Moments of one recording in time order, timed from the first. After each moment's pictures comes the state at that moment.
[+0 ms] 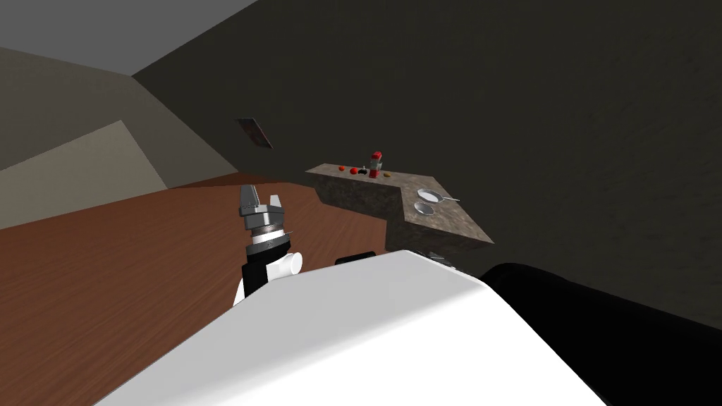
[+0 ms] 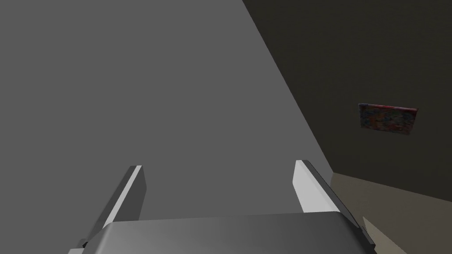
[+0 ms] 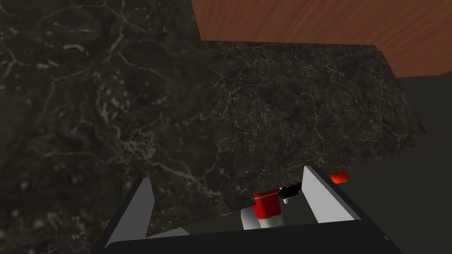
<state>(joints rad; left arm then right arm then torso) 0.48 -0.02 0.01 -2.34 -0.02 -0.37 -0.12 1.04 -0.75 -0.09 -1.69 0.46 -0.29 0.19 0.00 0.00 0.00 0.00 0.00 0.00</state>
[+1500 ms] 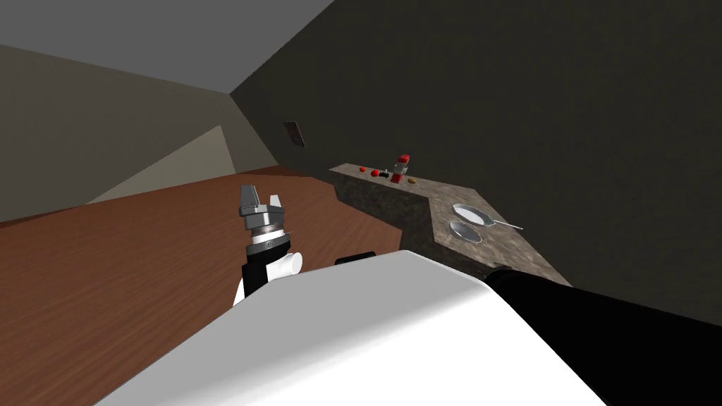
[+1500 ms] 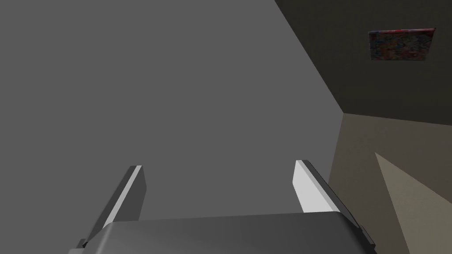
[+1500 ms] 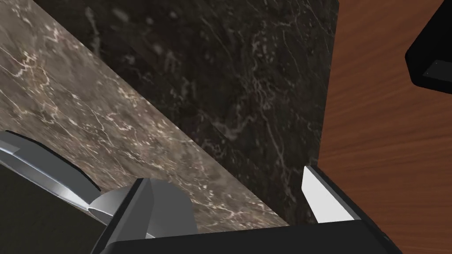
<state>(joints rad) 0.48 -0.02 0.01 -2.34 -0.02 -0.37 -0.12 1.28 -1.12 -0.28 -1.42 0.51 -0.23 0.37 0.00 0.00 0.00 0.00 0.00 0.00</state>
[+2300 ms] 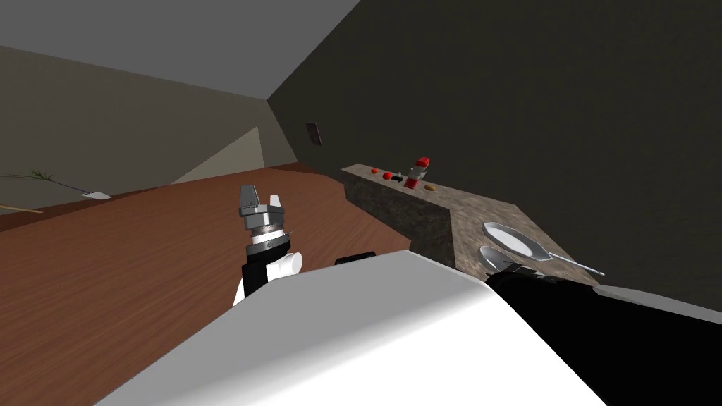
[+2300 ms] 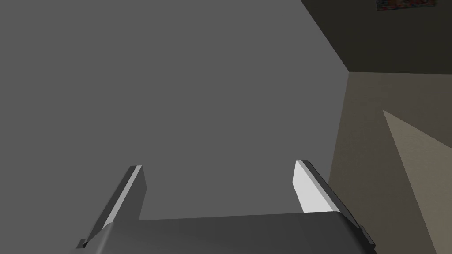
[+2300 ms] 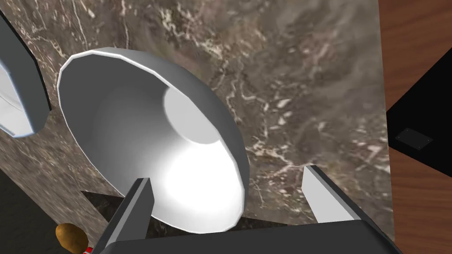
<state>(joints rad) 0.48 -0.02 0.01 -2.34 -0.02 -0.37 -0.12 1.34 -1.26 -0.28 -1.35 0.53 -0.26 0.46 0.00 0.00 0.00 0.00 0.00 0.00</state>
